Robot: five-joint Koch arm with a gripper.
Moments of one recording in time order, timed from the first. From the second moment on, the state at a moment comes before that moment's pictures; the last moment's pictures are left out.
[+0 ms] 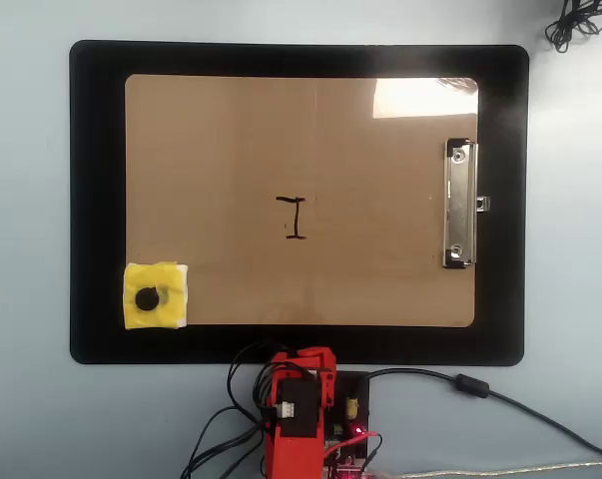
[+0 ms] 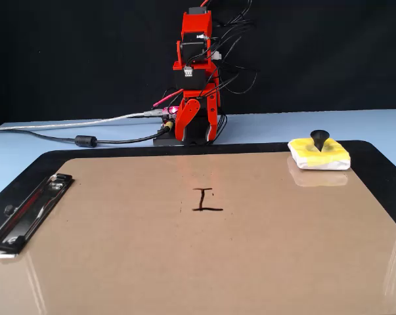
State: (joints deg) arm 0.0 131.8 141.6 87.6 -82.1
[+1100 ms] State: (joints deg) arm -55.2 124.3 139.4 18.5 -104.8
